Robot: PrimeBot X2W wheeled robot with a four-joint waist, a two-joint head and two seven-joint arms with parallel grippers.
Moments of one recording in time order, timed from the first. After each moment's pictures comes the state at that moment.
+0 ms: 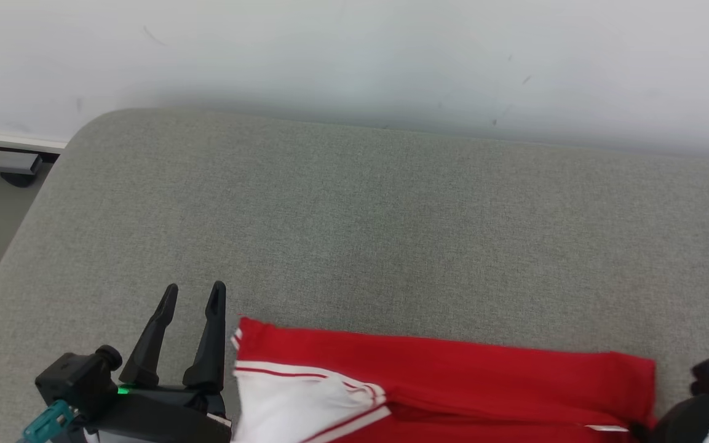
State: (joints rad) left arm -0.12 0.35 -0.50 -0.14 -0.66 0.24 -0.19; right arm 0.12 -0.05 -0.32 -0.03 0.27 0.13 0.86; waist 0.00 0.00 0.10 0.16
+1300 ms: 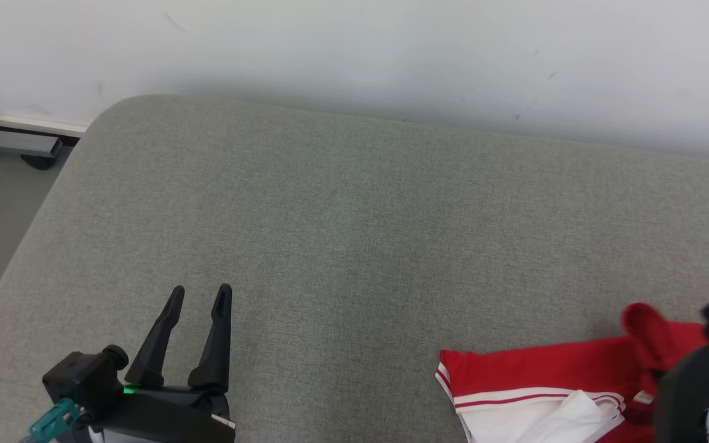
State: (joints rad) left arm -0.13 0.35 -0.52 -0.13 -0.67 0.24 -0.18; right arm 0.08 -0.07 -0.35 -0.39 0.10 0.13 1.11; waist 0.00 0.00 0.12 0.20
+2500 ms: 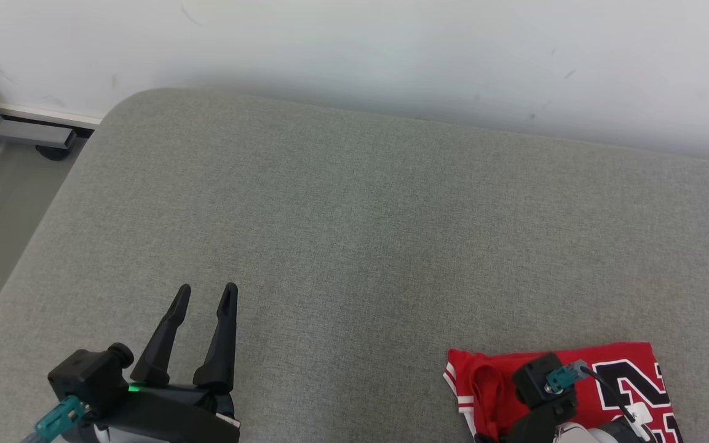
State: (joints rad) left arm -0.14 0.35 -0.54 -0.12 -0.68 0.24 -0.19; right arm 0.13 -0.05 0.15 -0.24 0.28 0.13 0.97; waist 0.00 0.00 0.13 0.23
